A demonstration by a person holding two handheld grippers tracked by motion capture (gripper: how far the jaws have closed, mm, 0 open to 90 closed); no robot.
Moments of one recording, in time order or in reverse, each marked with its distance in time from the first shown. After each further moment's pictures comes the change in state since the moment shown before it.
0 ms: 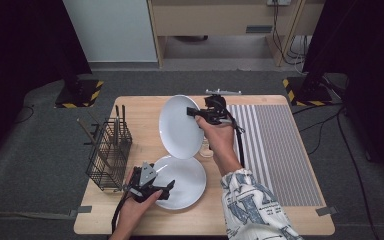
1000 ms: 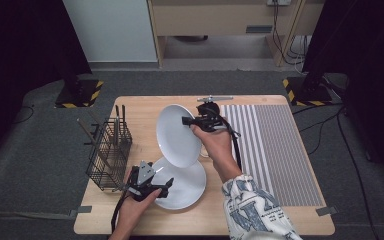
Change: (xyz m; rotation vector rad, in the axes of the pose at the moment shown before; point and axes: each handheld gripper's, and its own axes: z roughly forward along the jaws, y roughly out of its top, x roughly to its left) left arm 0.006 0.000 -0.001 -0.020 0.013 -0.035; right arm 0.015 -0.015 0.004 0.091 0.008 -0.098
